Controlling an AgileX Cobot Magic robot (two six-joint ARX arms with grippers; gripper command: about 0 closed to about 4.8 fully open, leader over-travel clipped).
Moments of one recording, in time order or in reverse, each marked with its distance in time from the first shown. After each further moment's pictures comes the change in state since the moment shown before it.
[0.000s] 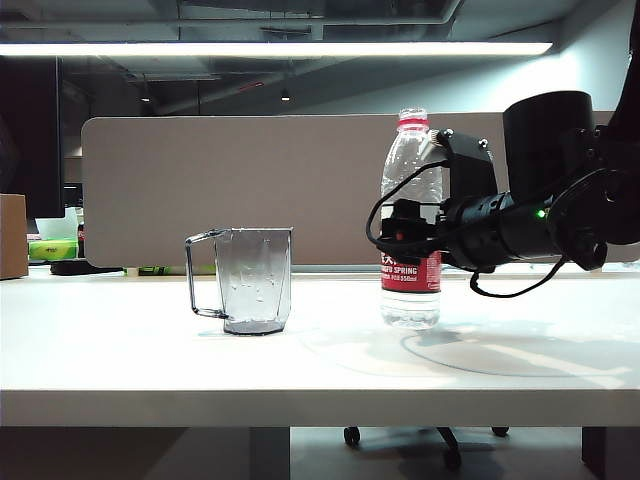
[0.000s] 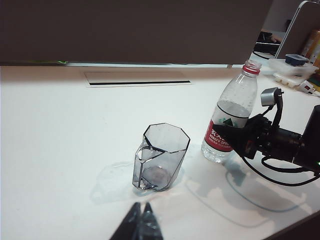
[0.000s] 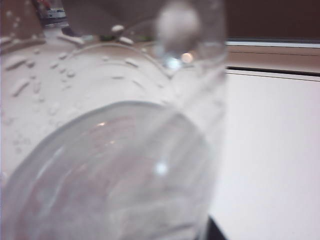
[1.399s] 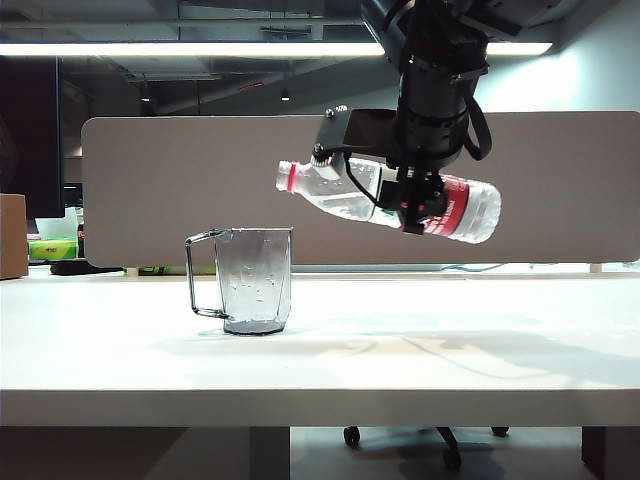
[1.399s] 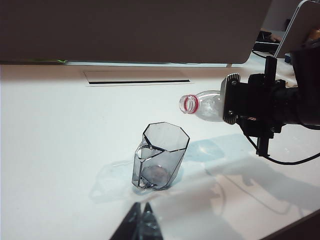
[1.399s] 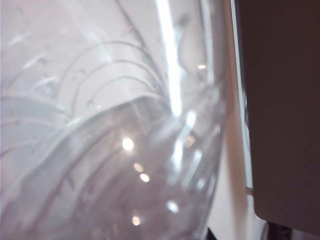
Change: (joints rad) left arm 0.000 -0.002 0.000 -0.005 0.003 0.000; right arm 0.229 -0.236 0.432 -1.181 0.665 -1.102
